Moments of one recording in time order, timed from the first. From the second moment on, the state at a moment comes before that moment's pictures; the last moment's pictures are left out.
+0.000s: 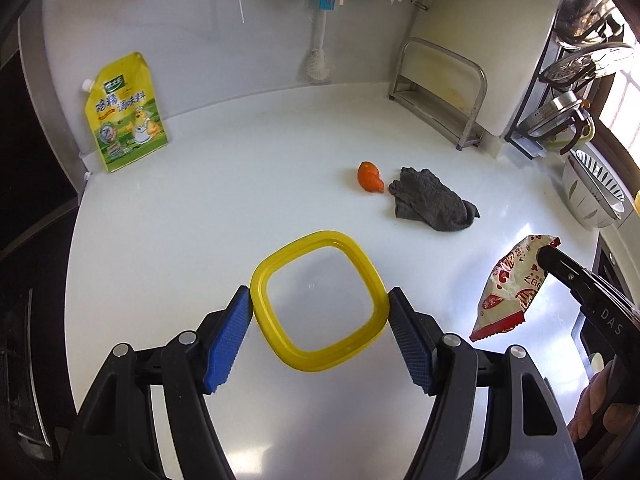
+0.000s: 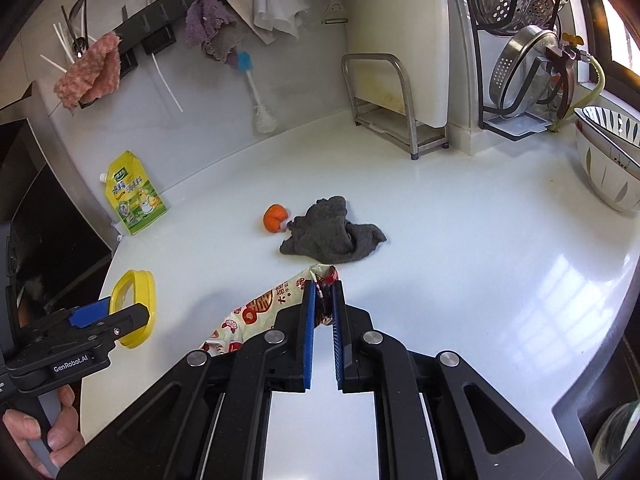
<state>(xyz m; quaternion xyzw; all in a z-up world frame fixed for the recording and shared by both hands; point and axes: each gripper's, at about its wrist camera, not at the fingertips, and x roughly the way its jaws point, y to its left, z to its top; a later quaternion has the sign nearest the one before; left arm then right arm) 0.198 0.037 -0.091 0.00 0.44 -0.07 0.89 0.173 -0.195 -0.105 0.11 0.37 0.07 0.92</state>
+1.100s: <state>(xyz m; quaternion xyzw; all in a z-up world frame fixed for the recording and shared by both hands) -0.061 -0.038 -0.113 0.04 0.47 -0.10 0.87 -0.081 -0.225 -0.122 0.08 0.43 0.06 0.90</state>
